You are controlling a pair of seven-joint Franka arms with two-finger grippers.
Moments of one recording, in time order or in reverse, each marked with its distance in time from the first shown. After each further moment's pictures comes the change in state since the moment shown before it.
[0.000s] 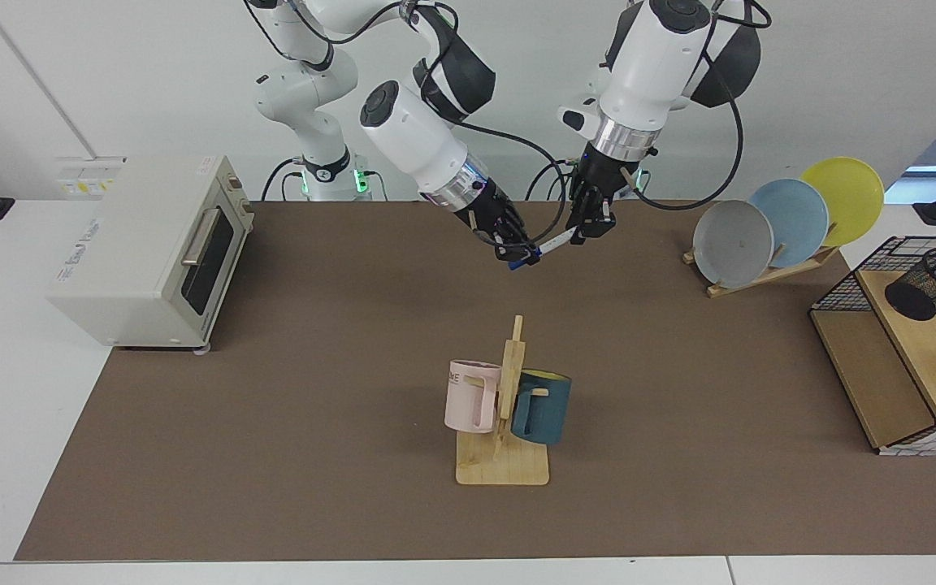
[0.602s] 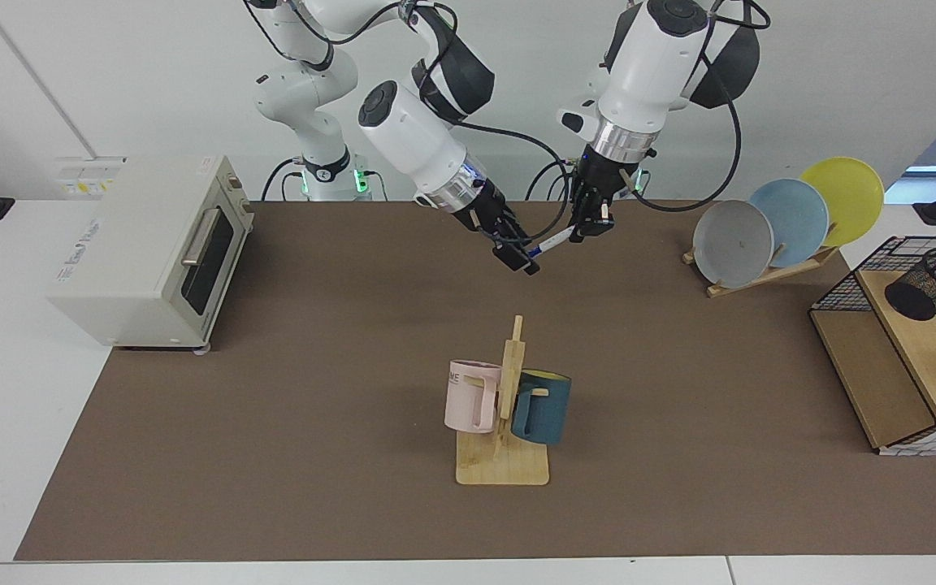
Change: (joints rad) left arm -0.001 0.000 0.001 -0.002 0.023 -0.034 -0.002; right arm 0.000 0.001 -0.006 0.003 -0.032 0.003 -0.187
